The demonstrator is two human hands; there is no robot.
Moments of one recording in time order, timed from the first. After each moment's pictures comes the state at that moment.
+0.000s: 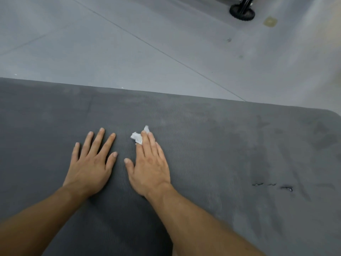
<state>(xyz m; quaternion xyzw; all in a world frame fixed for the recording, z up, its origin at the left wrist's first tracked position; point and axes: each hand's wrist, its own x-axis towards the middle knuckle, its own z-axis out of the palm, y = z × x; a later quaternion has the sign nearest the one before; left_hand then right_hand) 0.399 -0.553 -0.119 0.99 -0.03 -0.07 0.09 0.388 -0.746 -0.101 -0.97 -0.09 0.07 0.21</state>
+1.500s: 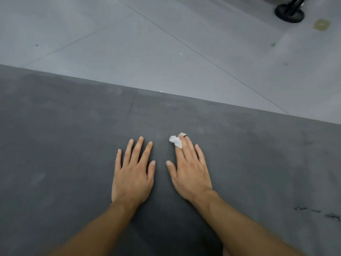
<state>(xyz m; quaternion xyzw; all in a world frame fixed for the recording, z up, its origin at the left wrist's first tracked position) 0.377 -0.569 -0.115 1.00 0.01 -0.04 0.08 0.405 -0.755 -0.108 -0.98 -0.12 0.06 0.11</state>
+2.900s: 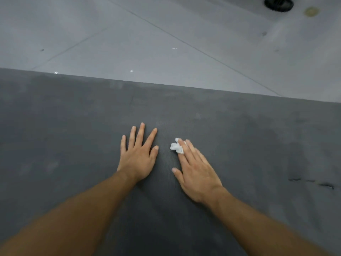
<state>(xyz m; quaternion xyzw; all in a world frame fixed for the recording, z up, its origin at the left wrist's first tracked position) 0.387 -0.562 -0.100 0.99 -0.01 -0.14 0.09 0.344 -0.778 -0.098 -0.97 -0.20 0.11 0.07</state>
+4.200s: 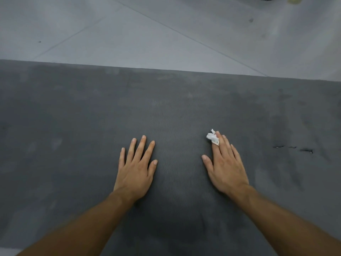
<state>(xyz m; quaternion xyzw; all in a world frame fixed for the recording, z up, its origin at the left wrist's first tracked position) 0.263 -0.562 -0.110 0.99 -0.07 -0.10 0.10 0.262 -0.858 -0.107 -0.99 -0.01 0.07 0.09</state>
